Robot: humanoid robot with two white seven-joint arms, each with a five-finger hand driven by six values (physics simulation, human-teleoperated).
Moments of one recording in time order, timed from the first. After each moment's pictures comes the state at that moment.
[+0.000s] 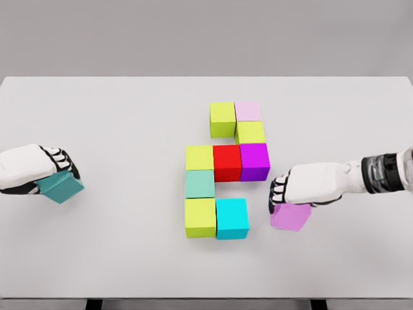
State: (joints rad) left arm -0.10 1.10 -0.26 -1.66 -0.42 -0.61 -0.36; right arm -0.75 -1.01 0.99 -1.76 0.34 -0.61 0.61
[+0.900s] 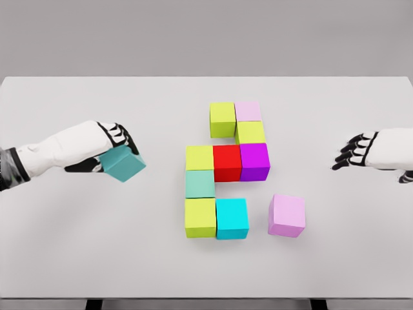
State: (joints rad) left arm -0.28 0.79 -0.33 -1.65 -0.39 -0.61 -0.38; right arm -0.78 -1.35 0.88 -1.76 0.23 -0.61 0.61
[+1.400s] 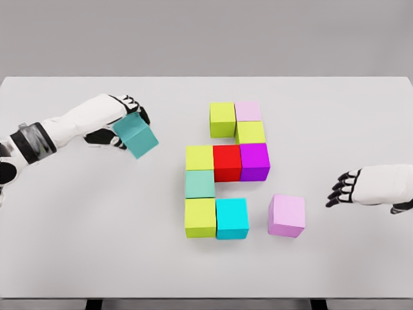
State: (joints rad) left arm -0.44 0.63 -0.38 -1.50 -0.39 -0.47 -0.40; right arm -0.78 -1.29 1.05 -1.76 0.35 -0.61 0.61
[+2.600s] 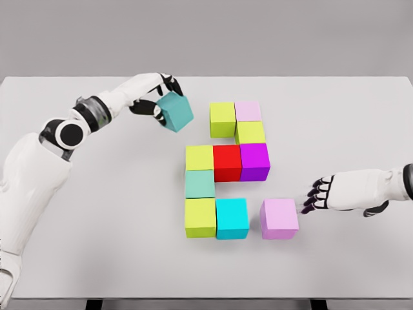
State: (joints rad) left arm -0.66 0.32 -0.45 -1.17 -0.40 -0.25 -0.40; right arm -0.78 -1.20 1.07 -1.76 0.37 -0.61 0.61
